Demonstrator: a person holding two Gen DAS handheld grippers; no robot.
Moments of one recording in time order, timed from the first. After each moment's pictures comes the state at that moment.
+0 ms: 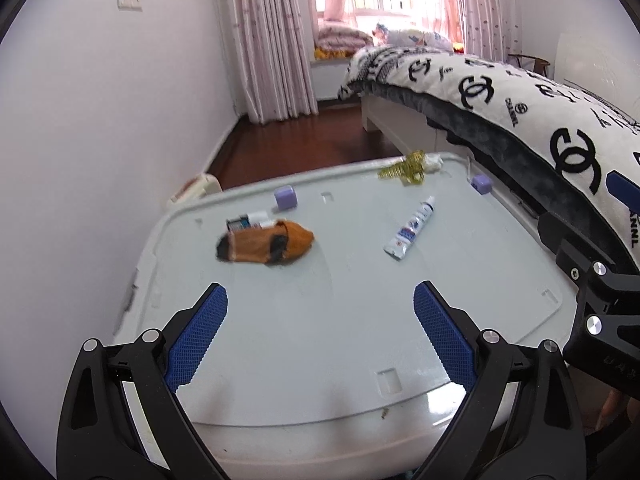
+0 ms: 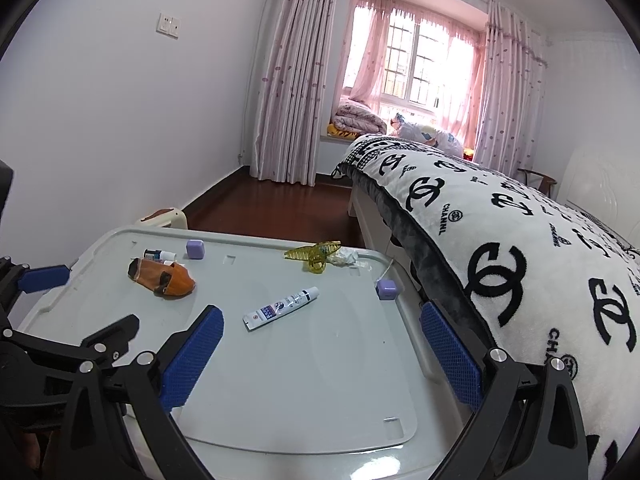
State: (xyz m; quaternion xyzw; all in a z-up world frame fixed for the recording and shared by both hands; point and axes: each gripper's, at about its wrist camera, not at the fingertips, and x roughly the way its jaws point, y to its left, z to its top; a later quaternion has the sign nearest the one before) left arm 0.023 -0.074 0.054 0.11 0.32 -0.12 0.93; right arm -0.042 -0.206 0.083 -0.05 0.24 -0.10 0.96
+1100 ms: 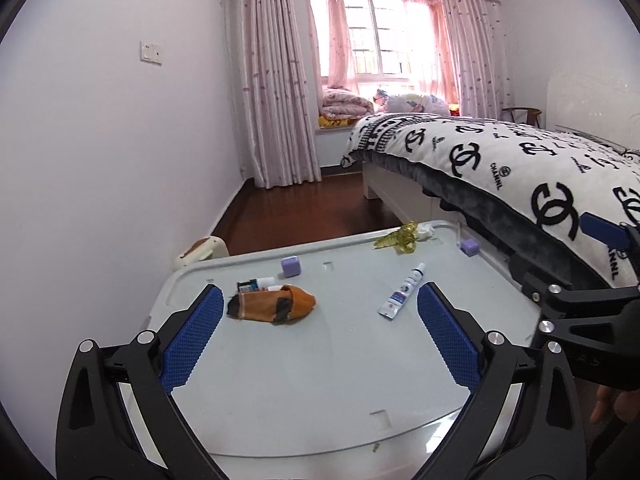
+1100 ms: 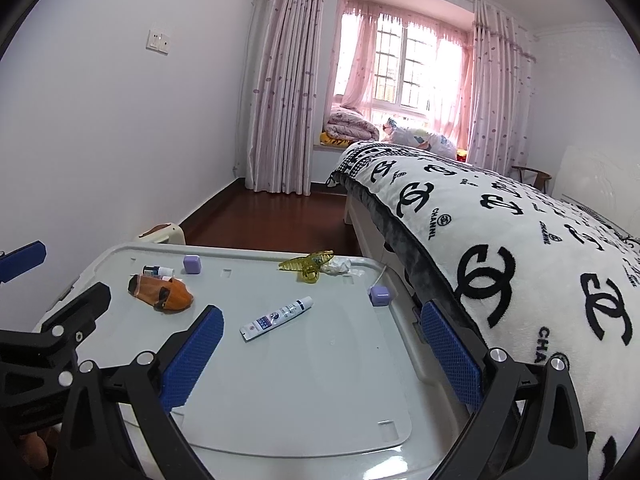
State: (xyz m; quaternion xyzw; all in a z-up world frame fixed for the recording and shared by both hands) left arm -0.008 -0.068 0.080 0.08 0.21 -0.14 0.97; right arm -0.049 -0.215 0.090 -0.04 0.23 -0.10 0.97
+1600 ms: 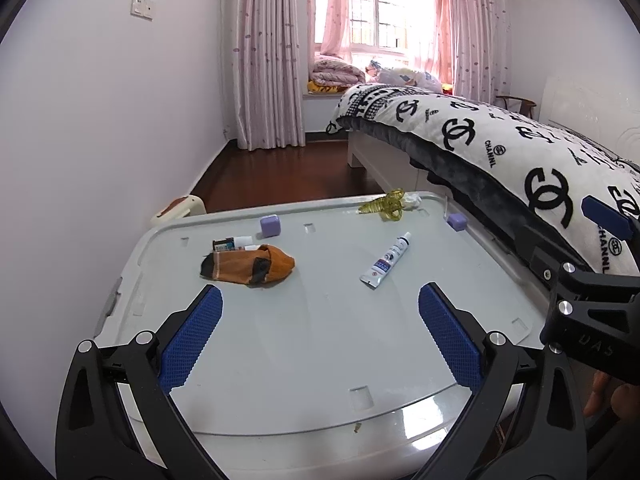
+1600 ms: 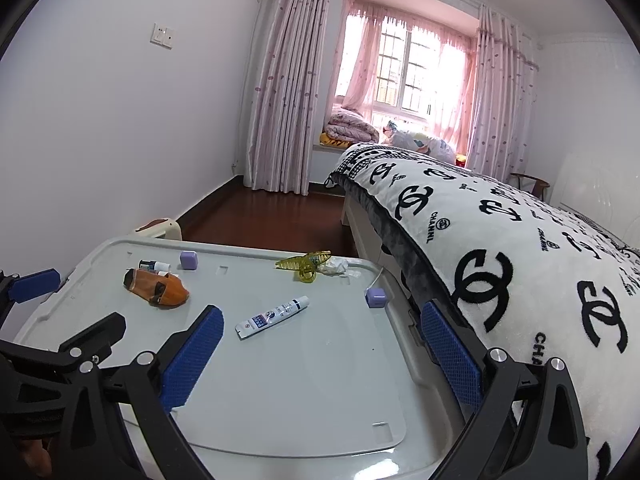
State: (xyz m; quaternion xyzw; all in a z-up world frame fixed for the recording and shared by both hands) left arm 0.007 -0.065 0.060 0.05 0.28 -0.16 0.94; right arm -0.048 -0.212 0.087 -0.05 0.23 -0.10 0.97
